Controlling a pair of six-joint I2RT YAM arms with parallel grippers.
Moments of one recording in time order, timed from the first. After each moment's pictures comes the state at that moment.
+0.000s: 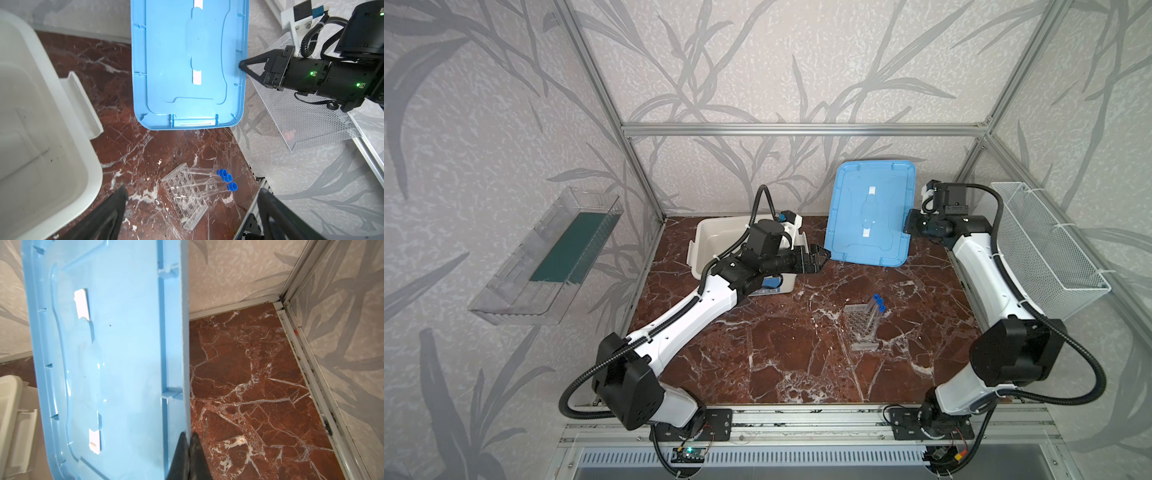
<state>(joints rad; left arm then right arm) -0.63 1.45 1.32 -0.29 0.31 -0.56 0.00 1.60 1.62 -0.71 -0.06 0.24</state>
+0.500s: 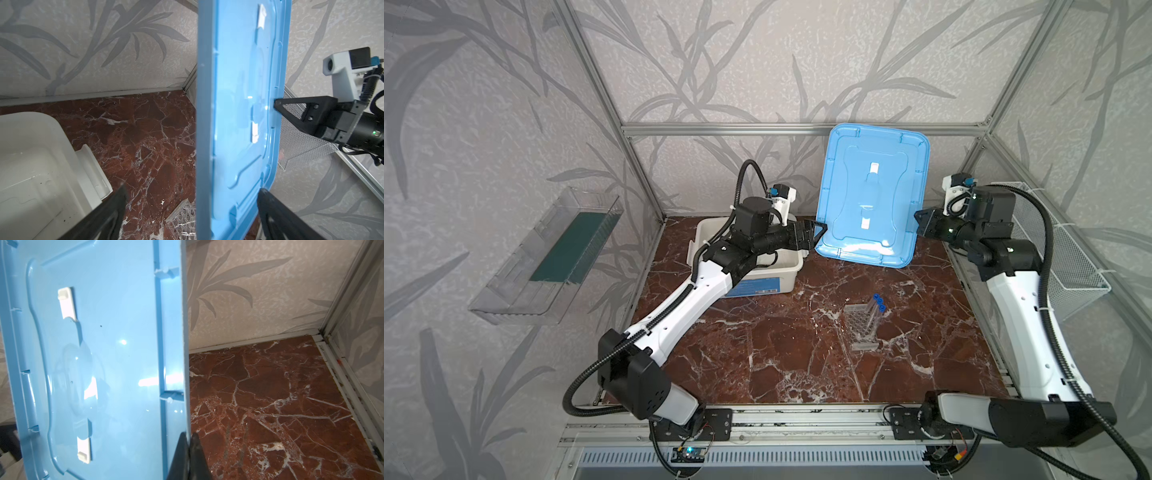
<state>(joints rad) -0.54 1.51 1.47 -0.25 0.38 -0.47 0.00 1.28 1.55 -0.72 -0.30 0.30</state>
